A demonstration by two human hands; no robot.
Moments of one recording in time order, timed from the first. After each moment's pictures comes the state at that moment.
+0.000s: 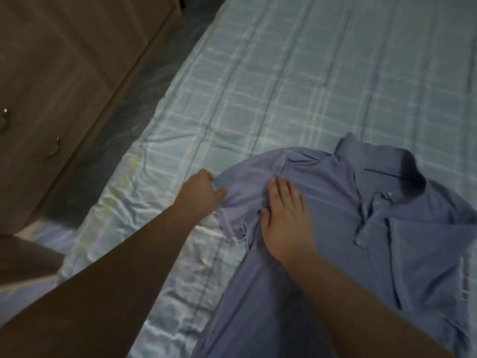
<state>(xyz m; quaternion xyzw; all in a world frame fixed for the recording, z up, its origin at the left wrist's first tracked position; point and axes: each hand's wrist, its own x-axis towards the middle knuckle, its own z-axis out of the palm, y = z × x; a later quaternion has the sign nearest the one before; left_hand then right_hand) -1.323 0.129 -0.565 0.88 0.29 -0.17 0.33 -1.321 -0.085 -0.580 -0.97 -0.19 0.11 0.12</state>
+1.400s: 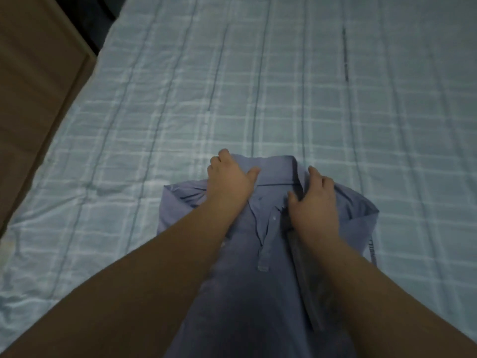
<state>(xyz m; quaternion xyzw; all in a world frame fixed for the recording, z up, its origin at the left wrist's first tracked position) -1.138 -0.153 -0.541 0.93 0.18 -0.06 0.32 -1.181 -0.320 -0.555 -0.95 0.14 0.03 0.29</state>
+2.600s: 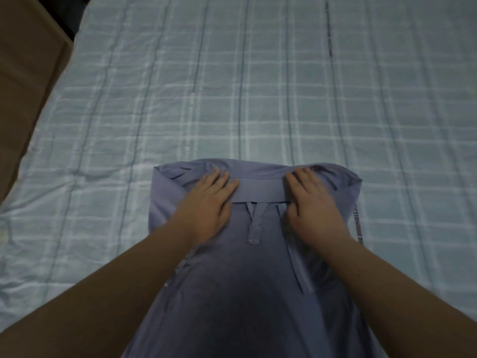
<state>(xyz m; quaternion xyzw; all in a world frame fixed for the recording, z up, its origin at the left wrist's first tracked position) -1.230 -0.097 -0.576 0.96 -0.22 -0.14 0.11 -1.240 -0.364 -0.568 -0.98 -0.09 0.04 0.16</state>
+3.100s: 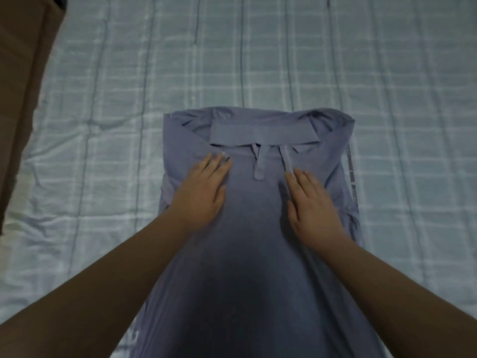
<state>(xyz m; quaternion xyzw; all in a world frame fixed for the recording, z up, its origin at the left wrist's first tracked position) -1.349 -0.073 -0.545 0.96 -0.19 -0.13 0.17 -1.397 -0.351 -0.551 -0.98 -0.10 0.08 0.15</state>
